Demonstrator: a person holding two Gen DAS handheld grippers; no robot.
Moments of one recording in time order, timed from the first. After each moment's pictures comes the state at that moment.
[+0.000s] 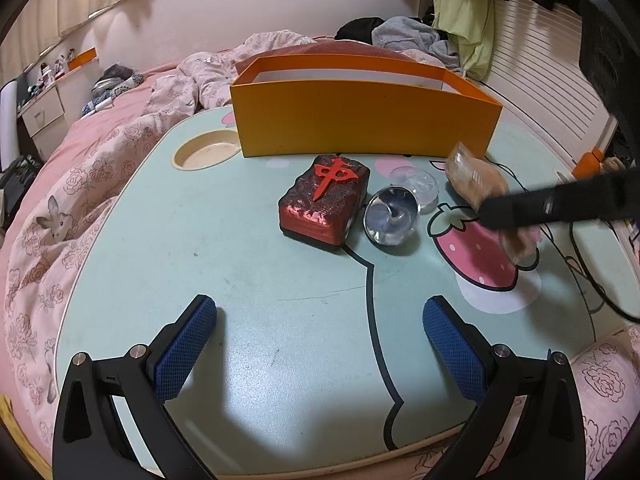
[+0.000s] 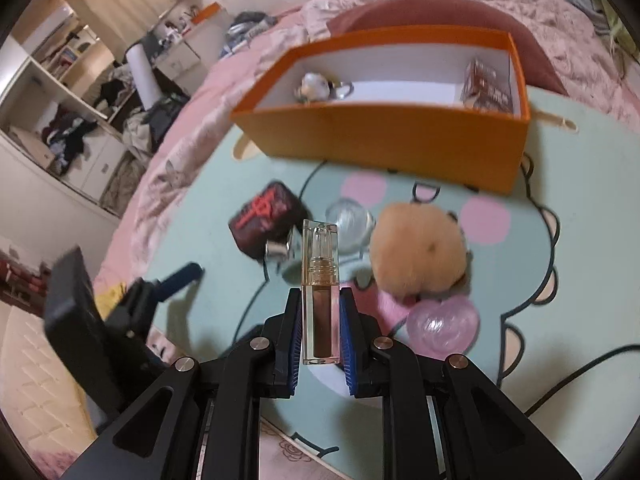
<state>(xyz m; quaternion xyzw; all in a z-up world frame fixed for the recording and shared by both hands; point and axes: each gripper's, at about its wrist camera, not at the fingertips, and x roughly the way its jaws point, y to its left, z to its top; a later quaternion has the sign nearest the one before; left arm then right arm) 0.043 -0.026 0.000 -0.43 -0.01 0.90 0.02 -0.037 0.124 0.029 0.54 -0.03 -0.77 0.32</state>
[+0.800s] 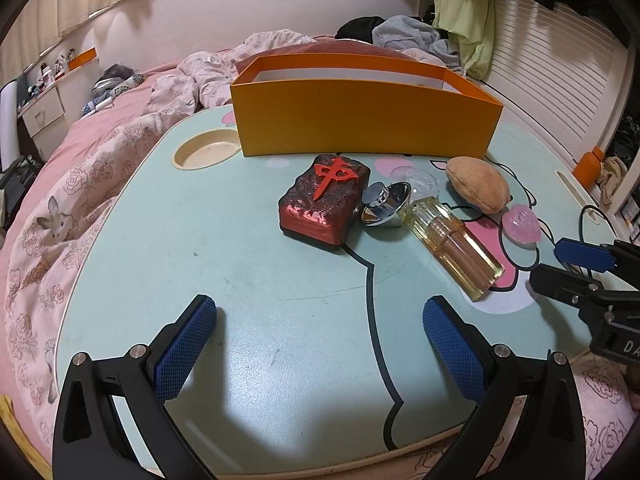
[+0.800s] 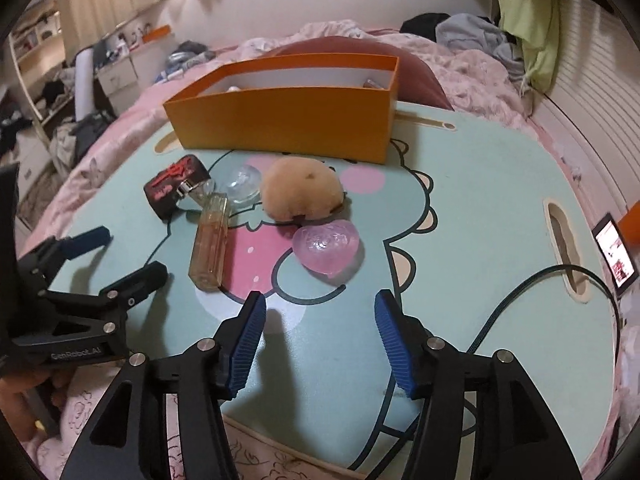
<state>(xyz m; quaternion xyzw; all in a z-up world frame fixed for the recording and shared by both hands) 0.043 -0.025 0.000 -0.43 -0.01 0.90 0.02 0.023 0.164 0.010 0.45 0.05 -0.87 0.18</state>
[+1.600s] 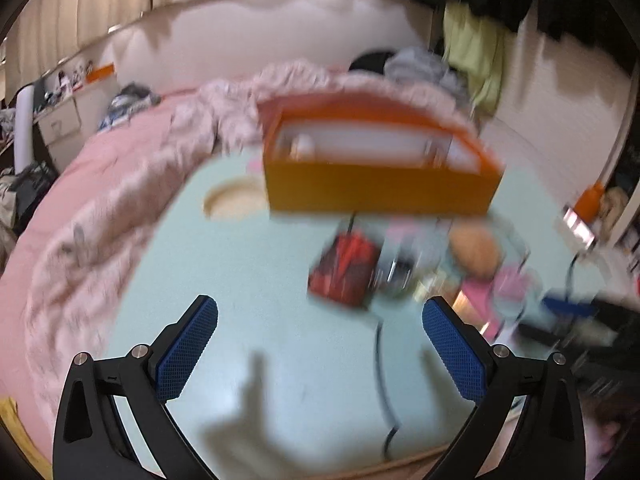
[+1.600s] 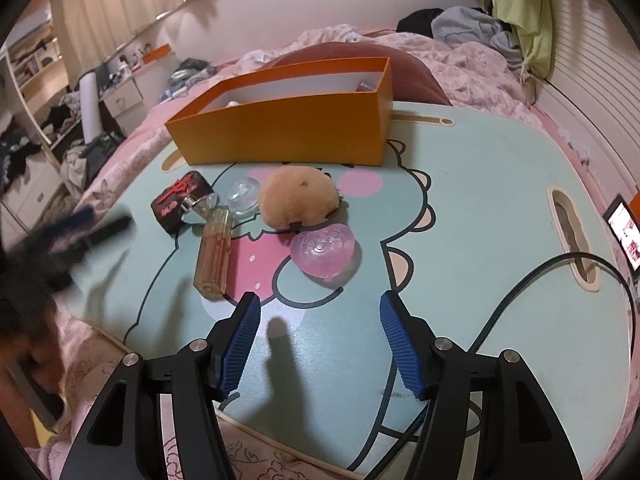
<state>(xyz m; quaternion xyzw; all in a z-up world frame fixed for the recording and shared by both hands) 0.032 -0.038 0.071 -0.37 -0.03 0.93 0.01 0.023 0.183 0.014 0.45 0.00 -0.87 0.19</state>
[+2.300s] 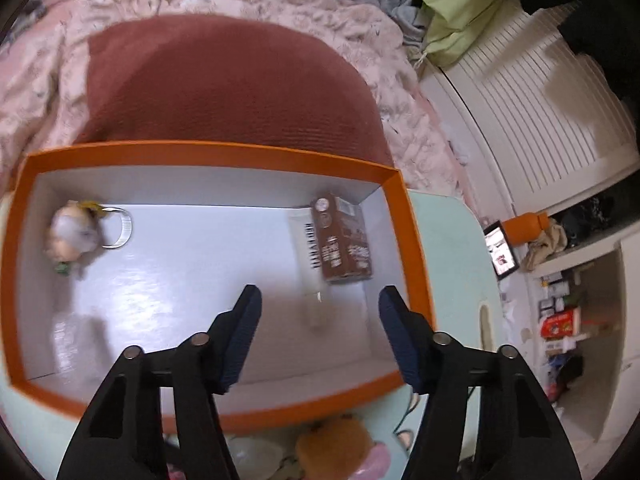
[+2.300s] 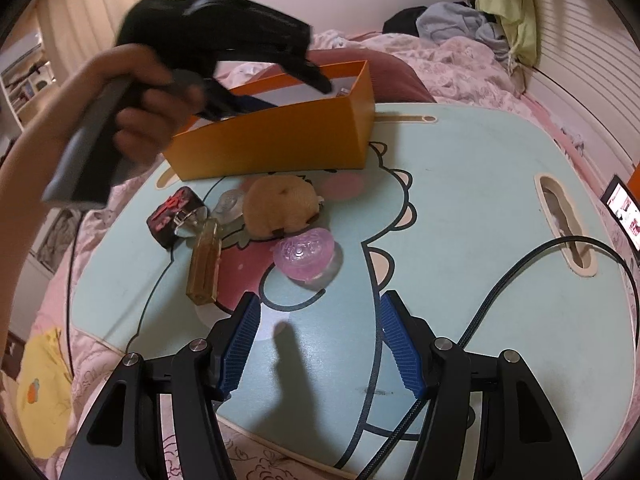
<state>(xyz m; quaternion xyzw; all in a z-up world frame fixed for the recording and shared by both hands) -0.184 0.051 0.038 -0.57 -0.17 0.79 0.17 0.023 0.196 0.015 0.44 -0.03 -0.88 0.19</state>
